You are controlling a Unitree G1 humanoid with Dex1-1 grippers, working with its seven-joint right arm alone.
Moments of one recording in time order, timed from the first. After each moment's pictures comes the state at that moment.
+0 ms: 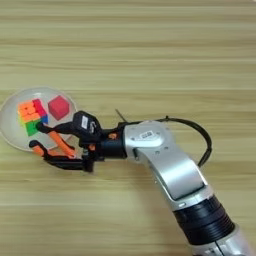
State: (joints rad) arm -0.22 -0.50 0.31 -0.29 0.22 0.44 1.08
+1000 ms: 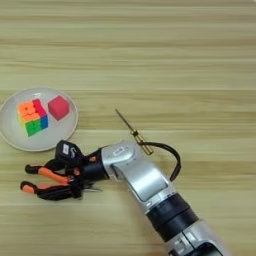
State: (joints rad) arm -0.26 -0.40 0.47 0.04 0.13 0.40 1.15
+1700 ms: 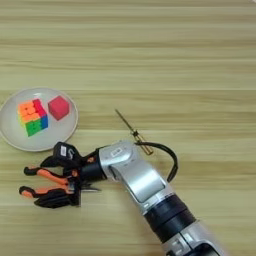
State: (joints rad) arm -0.25 -0.38 0.46 0.04 0.12 0.36 1.16
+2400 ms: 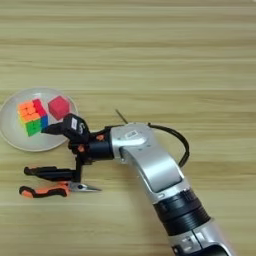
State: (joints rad) arm -0.27 -0.40 0.27 -0.17 0.24 0.43 1.13
